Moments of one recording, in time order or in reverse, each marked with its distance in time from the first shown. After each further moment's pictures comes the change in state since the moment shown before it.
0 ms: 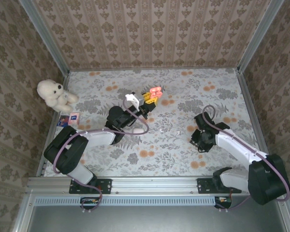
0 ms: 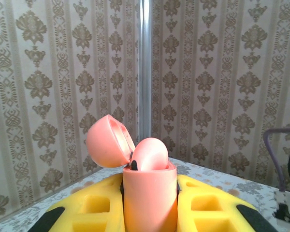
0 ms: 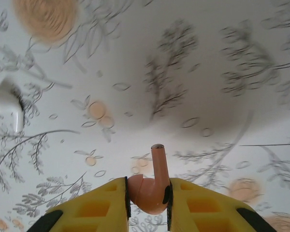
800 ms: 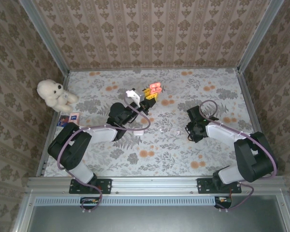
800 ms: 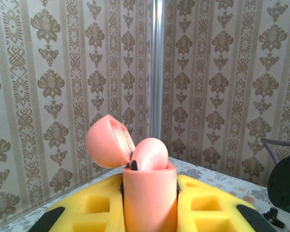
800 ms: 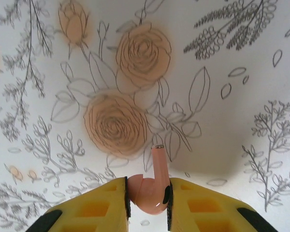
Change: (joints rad) left arm 0.016 0.064 0.062 -0.001 -0.018 -0.008; right arm 0.011 0.243 0.068 0.286 0.156 0.441
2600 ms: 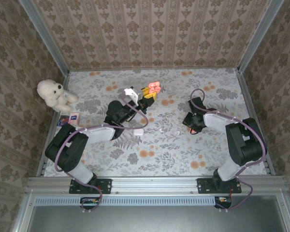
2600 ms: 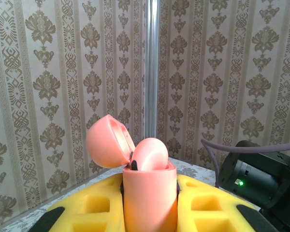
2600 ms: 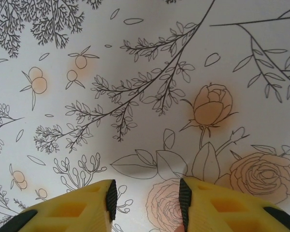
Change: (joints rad) left arm 0.026 -0.039 0.007 -0.050 0.060 -0.011; right arm -0.093 0.186 0.138 0.078 -0.074 -0.636
